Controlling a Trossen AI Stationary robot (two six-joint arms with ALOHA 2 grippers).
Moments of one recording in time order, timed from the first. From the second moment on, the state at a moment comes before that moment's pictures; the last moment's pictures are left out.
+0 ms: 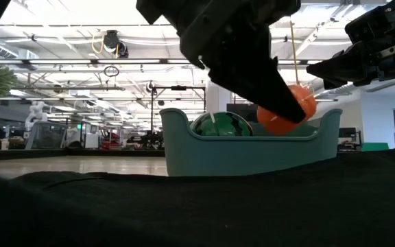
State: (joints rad) left arm -0.27 2.15 1.58 -0.25 0.03 0.21; right arm 0.05 0.50 0.02 0.42 0.03 -0.07
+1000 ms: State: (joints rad) left arm -0.25 2.18 1.58 -0.27 0.08 0.21; right arm 0.05 0.50 0.02 0.42 0.03 -0.09
